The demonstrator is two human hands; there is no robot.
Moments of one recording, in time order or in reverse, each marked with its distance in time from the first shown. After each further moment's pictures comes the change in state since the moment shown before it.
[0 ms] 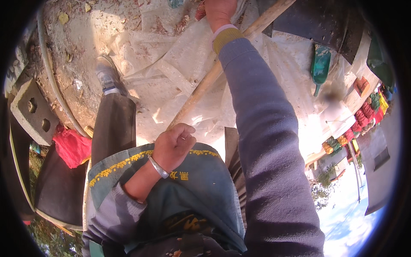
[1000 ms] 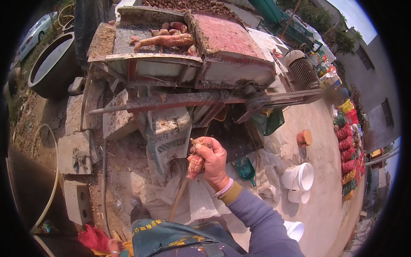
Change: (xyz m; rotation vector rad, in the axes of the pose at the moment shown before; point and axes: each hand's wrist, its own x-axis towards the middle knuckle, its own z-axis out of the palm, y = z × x) left_hand -0.311 -0.117 -0.152 -0.692 0.700 0.102; right_hand -0.383 -0.546 -0.218 0.621 -0.245 -0.412
